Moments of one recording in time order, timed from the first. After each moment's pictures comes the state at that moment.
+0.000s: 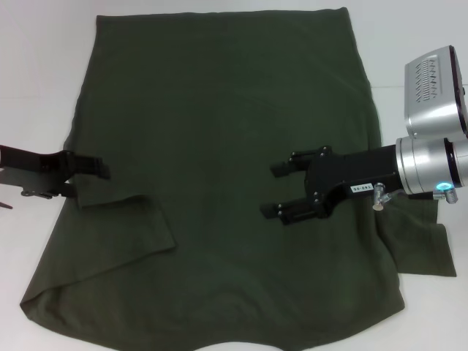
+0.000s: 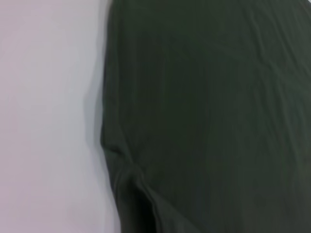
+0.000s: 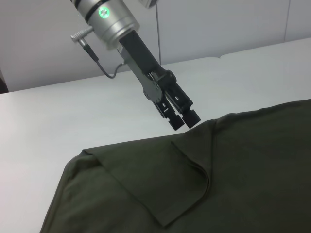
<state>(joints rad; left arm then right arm) -0.80 -1.95 0.49 0.62 2.66 1.27 -2.62 0.74 2.03 -0.98 -0.62 -2.00 -1.37 1.44</state>
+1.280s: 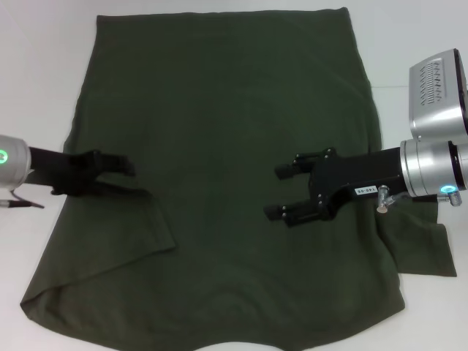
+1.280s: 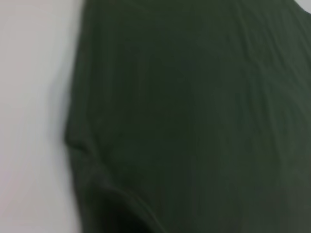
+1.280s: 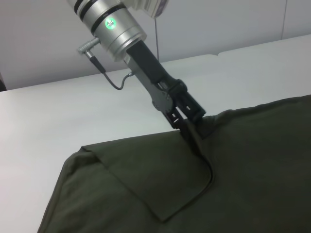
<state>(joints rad) -0.83 -1.98 0.50 0.54 2.60 1.18 -2.59 0.72 2.03 -0.98 -0.62 -2.00 -1.37 1.43</state>
